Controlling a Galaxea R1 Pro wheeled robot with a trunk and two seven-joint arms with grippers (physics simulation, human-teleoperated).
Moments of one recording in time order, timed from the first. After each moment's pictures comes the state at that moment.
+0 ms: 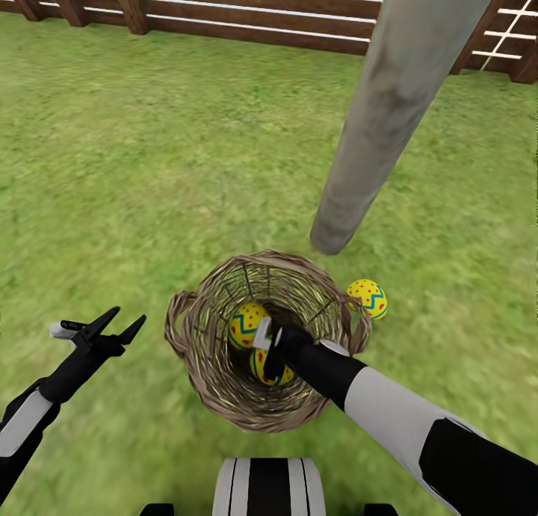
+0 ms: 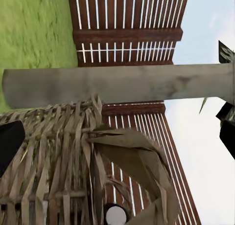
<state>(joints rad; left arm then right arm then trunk) -0.46 0.43 0.03 -0.96 1.32 0.65 -1.15 -0.99 0.11 0.97 -0.72 0.30 0.71 0.51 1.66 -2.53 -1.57</state>
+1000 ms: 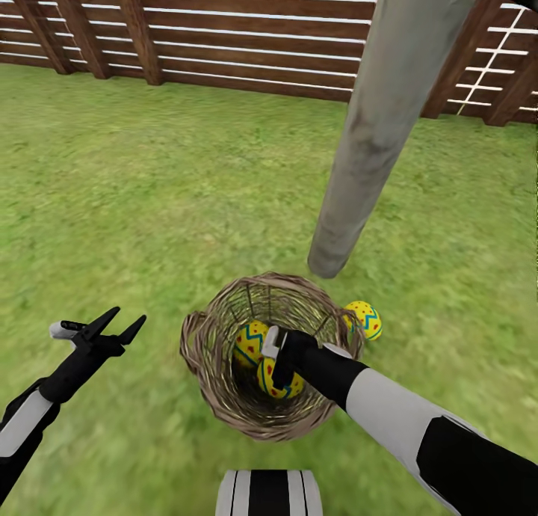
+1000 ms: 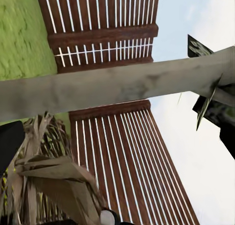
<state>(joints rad) -0.46 0.43 0.03 -0.96 1.33 0.65 -1.15 -0.99 0.11 0.98 -0.64 0.29 0.72 0.55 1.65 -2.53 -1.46</state>
